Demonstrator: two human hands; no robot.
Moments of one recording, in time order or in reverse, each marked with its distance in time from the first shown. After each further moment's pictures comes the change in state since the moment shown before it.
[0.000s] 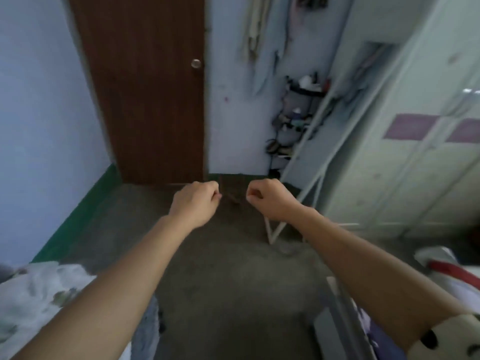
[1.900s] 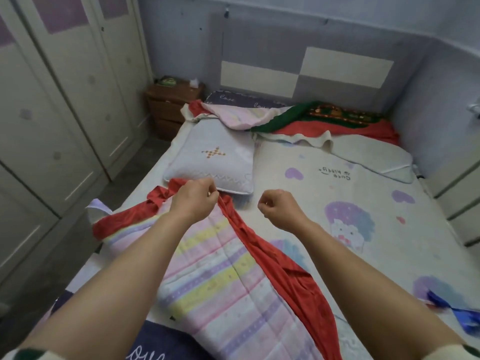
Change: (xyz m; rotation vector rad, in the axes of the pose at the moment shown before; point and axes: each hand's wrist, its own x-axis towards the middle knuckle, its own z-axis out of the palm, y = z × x) left_hand -0.010 1.009 0.471 -0.378 -0.652 1.014; right_hand -0.746 0.694 -0.204 0.074 0.652 1.456
